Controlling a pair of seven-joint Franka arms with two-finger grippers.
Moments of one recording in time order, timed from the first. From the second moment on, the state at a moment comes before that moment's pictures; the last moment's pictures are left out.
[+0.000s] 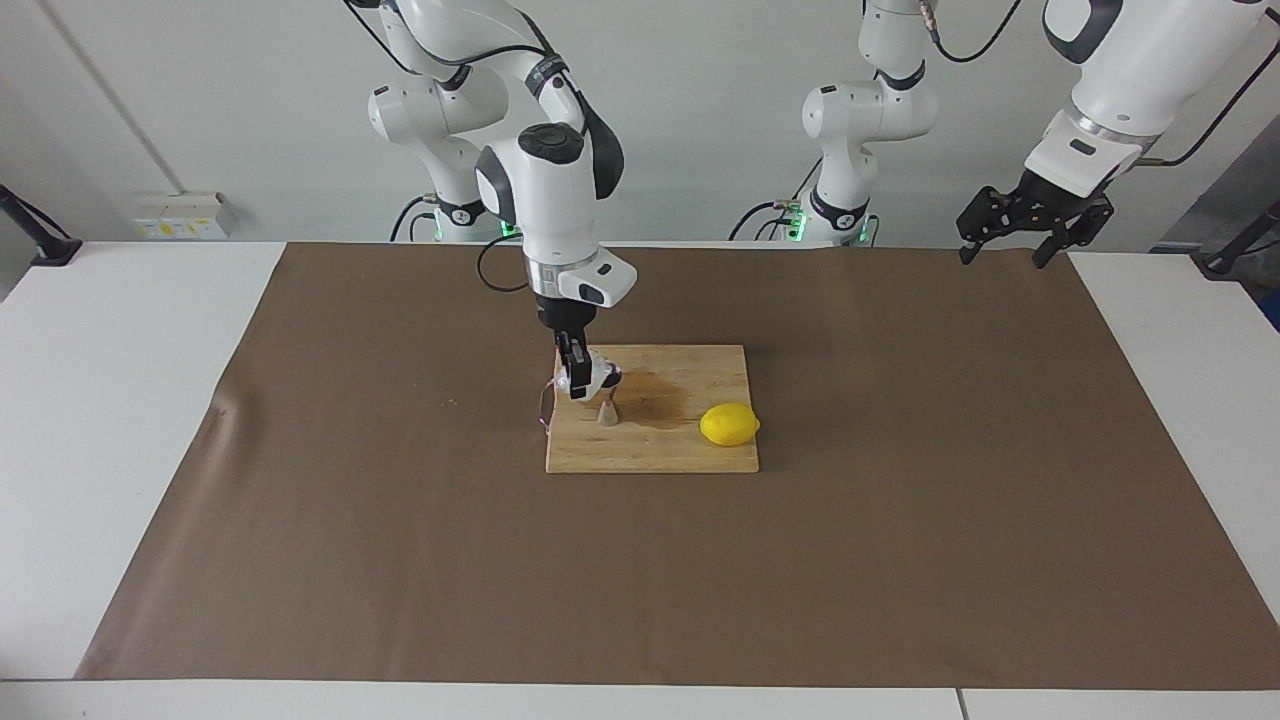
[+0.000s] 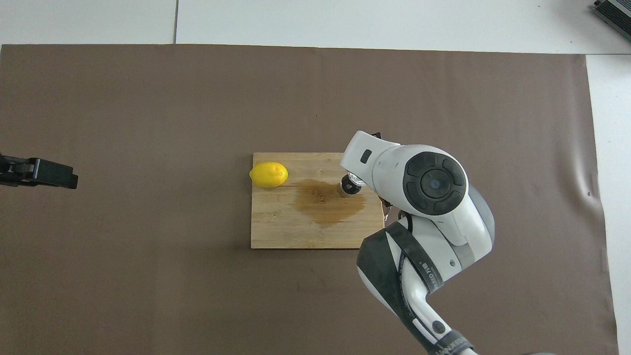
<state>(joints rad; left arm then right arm) 0.00 -0.10 -0.05 -1.67 -0.04 1.54 0.06 0.35 0.13 0.12 -1.95 -0.14 2.28 -1.29</state>
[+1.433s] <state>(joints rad) 0.00 -0.10 -0.05 -1.67 -0.04 1.54 0.06 -0.07 0.11 0.11 -2.12 0.40 2.12 -1.76</state>
